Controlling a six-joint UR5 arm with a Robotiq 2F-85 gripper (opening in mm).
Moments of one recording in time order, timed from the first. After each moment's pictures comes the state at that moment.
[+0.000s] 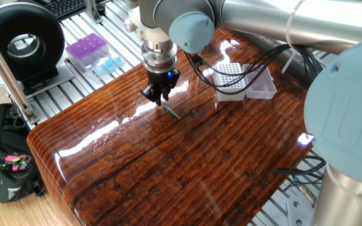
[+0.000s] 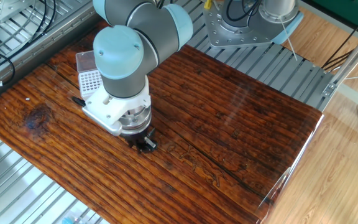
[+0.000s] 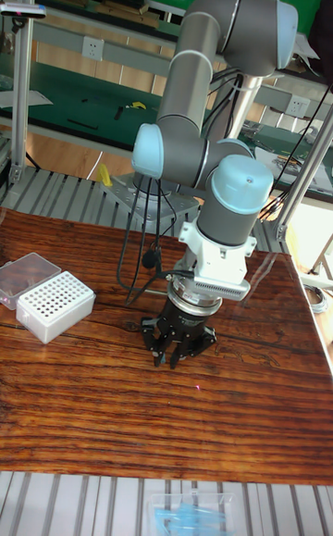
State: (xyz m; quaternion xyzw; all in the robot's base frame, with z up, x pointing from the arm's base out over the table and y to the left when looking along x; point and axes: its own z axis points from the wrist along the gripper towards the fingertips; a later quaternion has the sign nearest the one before) arm 0.590 0.055 0.009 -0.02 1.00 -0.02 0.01
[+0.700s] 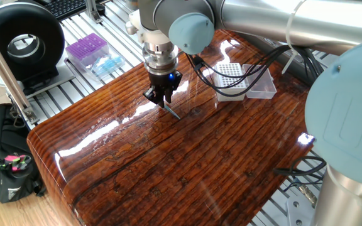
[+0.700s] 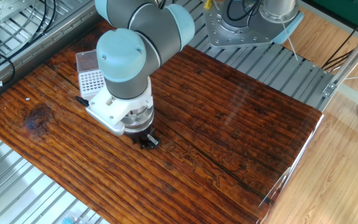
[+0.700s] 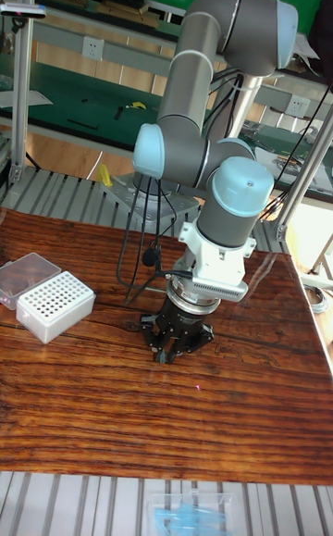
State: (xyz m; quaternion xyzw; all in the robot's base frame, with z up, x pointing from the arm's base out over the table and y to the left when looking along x) arm 0.579 0.052 0.006 -0.01 1.00 -0.02 -0.01
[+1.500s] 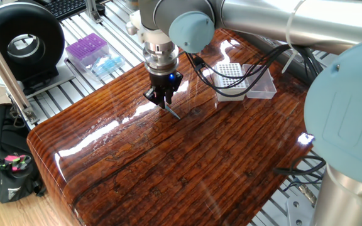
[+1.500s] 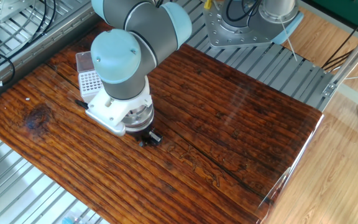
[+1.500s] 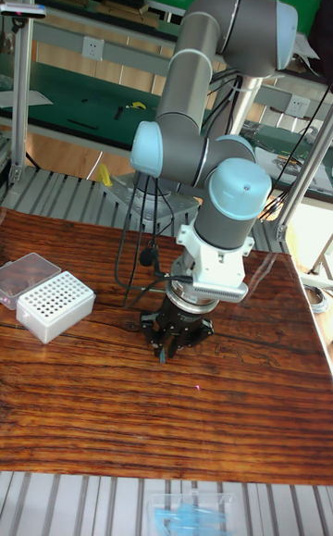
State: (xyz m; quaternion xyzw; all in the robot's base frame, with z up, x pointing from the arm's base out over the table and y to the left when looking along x) arm 0.563 0.055 0.008 -0.06 1.00 -0.01 -0.04
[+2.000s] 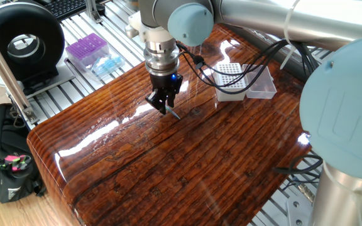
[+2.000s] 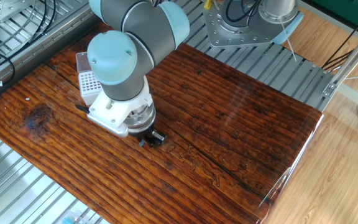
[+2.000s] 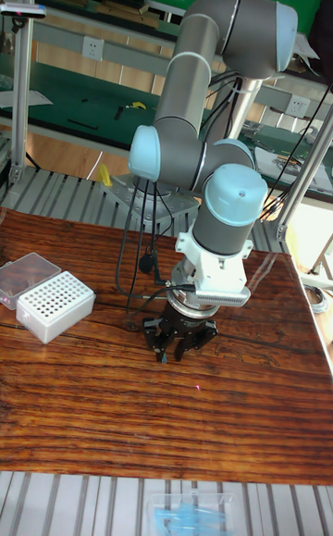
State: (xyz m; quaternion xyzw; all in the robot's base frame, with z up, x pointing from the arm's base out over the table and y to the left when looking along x) arm 0.569 0.064 0.000 -0.08 1.00 0.01 -0.04
